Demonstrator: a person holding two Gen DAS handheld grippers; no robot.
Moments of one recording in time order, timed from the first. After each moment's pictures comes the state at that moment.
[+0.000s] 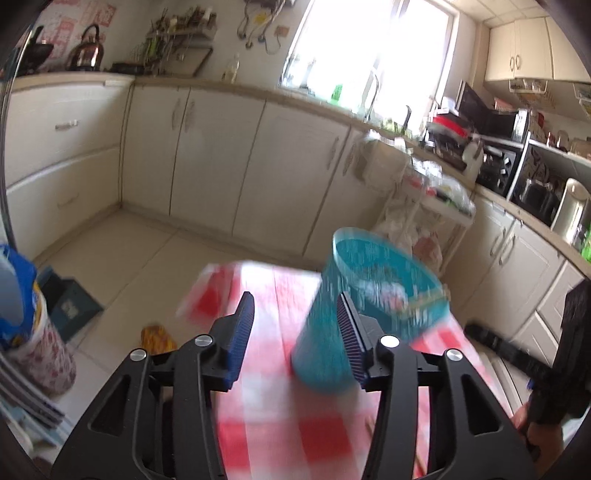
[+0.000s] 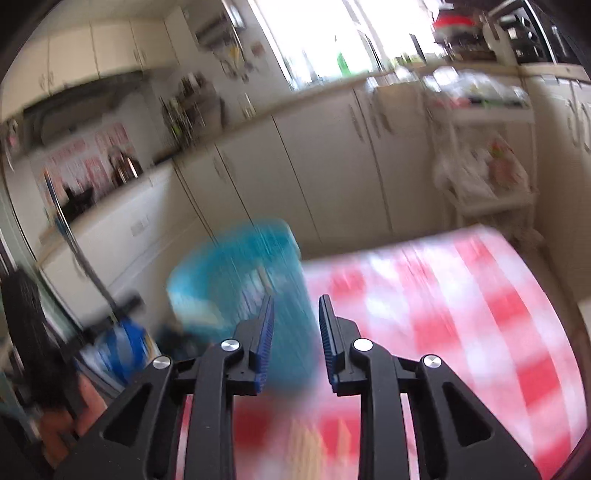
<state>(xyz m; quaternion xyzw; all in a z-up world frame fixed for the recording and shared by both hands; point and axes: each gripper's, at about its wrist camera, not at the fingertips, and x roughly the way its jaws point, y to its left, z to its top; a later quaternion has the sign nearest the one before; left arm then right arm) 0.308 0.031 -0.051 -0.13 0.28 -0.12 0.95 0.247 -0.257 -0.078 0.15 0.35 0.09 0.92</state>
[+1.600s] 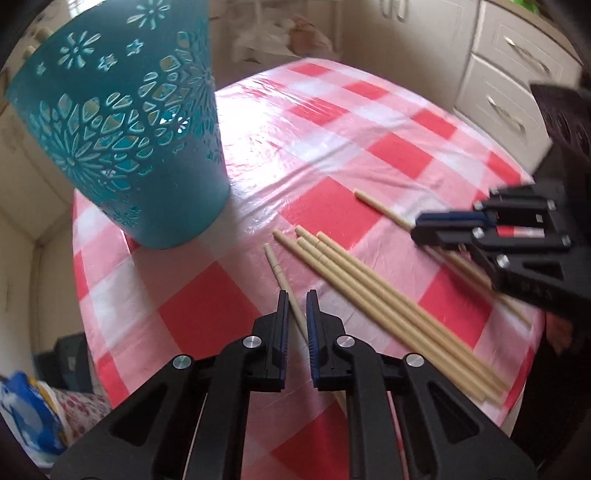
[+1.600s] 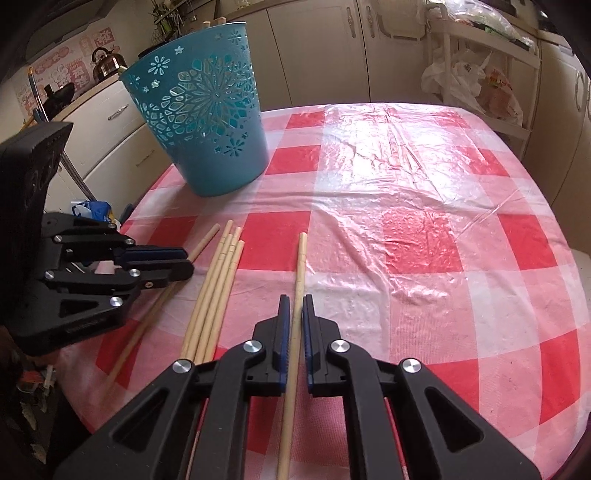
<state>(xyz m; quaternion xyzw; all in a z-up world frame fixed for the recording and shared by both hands) 0.292 -0.119 -0.152 0.21 0.47 -0.31 0.80 0.205 -0.253 -0.162 0.07 0.47 0.10 0.87</state>
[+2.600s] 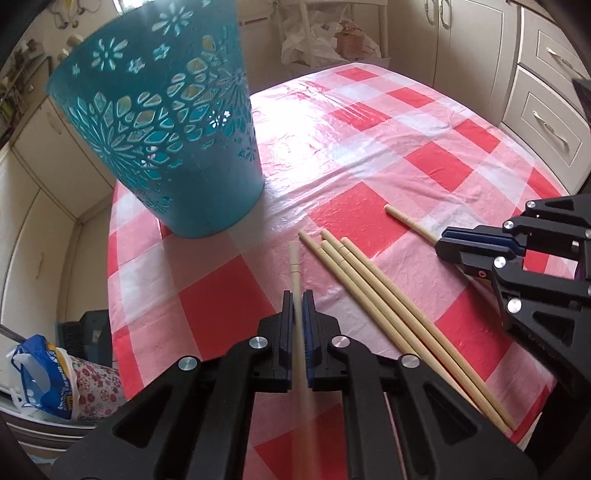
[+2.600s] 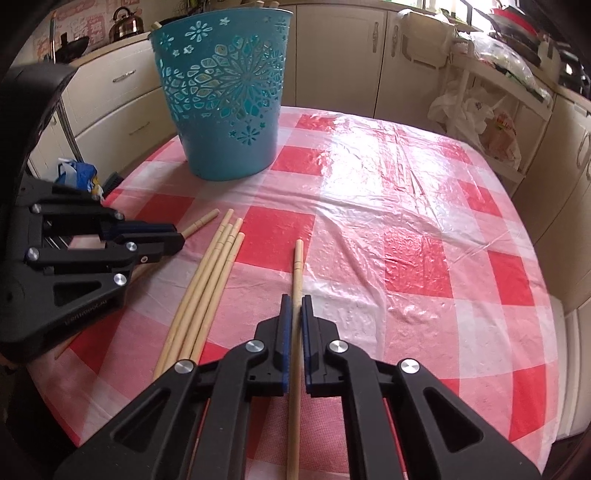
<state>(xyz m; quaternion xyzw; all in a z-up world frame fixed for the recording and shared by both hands) 0.274 -0.132 -0.152 0.20 0.45 -0.21 0.84 0.202 -0.243 -0.161 0.01 0.47 0.10 0.88</state>
